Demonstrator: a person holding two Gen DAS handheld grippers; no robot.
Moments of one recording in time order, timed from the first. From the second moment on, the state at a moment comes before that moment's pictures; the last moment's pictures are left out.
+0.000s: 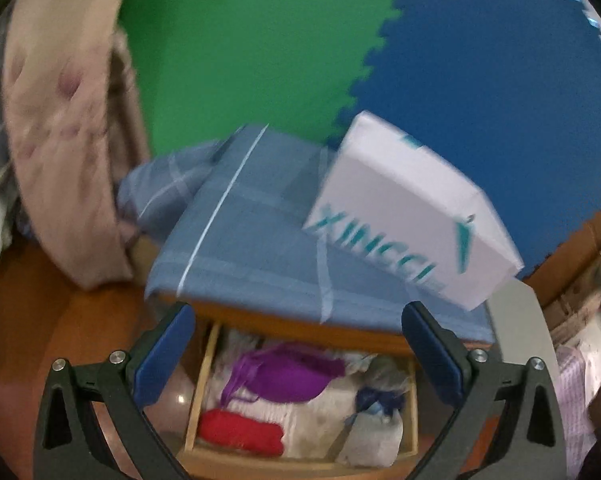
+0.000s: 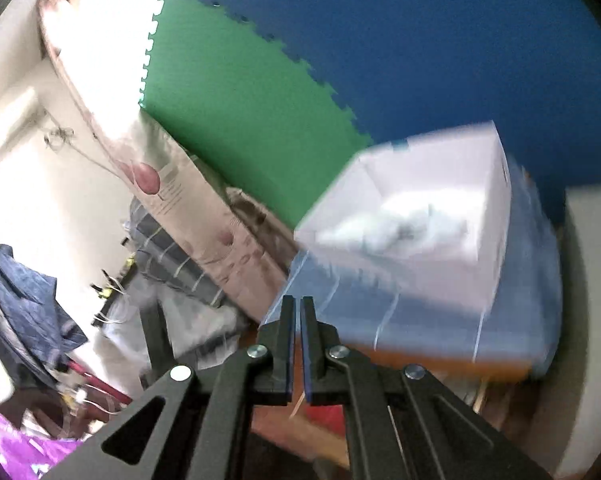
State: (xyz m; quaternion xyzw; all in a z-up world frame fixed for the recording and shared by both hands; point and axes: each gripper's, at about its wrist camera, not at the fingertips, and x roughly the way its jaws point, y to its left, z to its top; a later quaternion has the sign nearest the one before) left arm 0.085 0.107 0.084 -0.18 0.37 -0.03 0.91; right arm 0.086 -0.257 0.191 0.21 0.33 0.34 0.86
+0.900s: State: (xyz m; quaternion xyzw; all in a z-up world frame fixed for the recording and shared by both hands) left arm 0.079 0.145 0.019 -0.29 0.41 -0.06 0.86; right arm 0.119 -0.009 -0.169 -0.33 0.64 0.26 0.64
